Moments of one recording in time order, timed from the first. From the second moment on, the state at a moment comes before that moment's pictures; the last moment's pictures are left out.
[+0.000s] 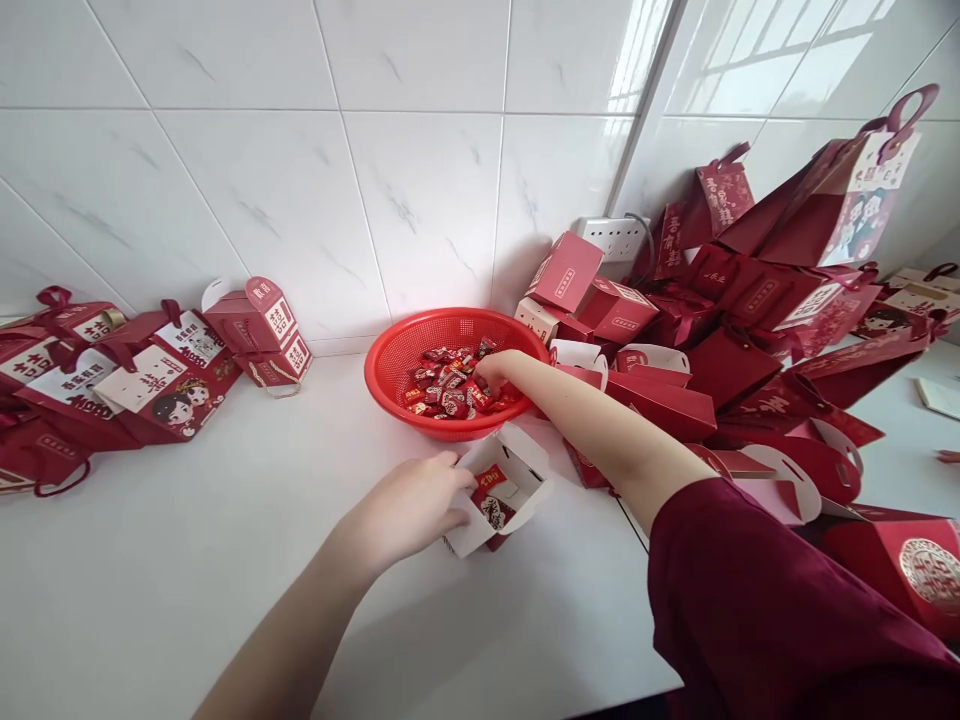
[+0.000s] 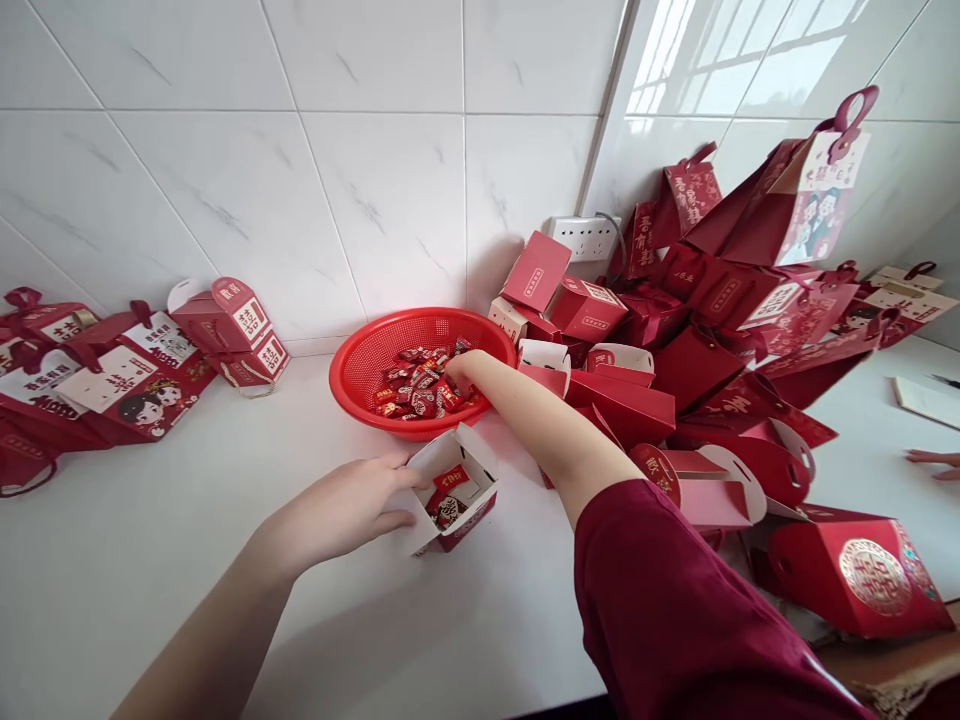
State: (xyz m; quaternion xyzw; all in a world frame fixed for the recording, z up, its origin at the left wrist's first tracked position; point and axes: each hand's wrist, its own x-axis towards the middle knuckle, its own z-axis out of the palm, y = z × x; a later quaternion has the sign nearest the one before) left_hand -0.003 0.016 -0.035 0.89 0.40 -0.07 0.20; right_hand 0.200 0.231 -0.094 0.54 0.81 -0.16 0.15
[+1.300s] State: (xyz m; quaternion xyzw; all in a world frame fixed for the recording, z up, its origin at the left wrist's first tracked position) left_hand -0.002 0.025 -0.027 0.72 0.39 0.32 0.47; right_hand 0.229 0.021 -0.041 0.28 0.64 -0.59 -0.41
